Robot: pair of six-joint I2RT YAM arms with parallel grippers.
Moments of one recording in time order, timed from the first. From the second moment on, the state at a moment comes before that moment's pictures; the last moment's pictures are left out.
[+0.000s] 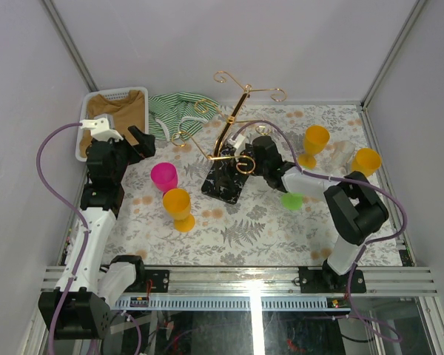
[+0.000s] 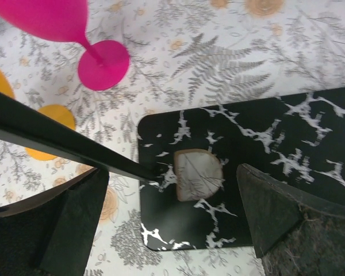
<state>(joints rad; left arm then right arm) 0.01 0.93 0.81 -0.03 0.08 -0.38 0.62 1.76 1.01 0.25 -0.54 -0.09</state>
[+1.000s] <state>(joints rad) 0.01 1.00 0.82 -0.08 0.06 -0.36 0.56 1.29 0.88 -0.14 -0.22 -0.11</state>
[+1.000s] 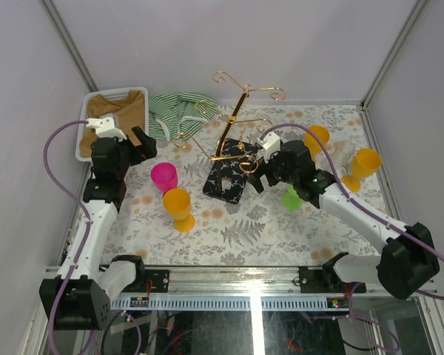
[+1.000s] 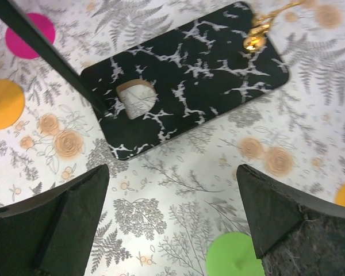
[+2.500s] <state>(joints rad) 0.01 1.00 0.82 -0.41 0.14 -0.32 0.56 1.24 1.20 -0.29 0.43 -0.17</state>
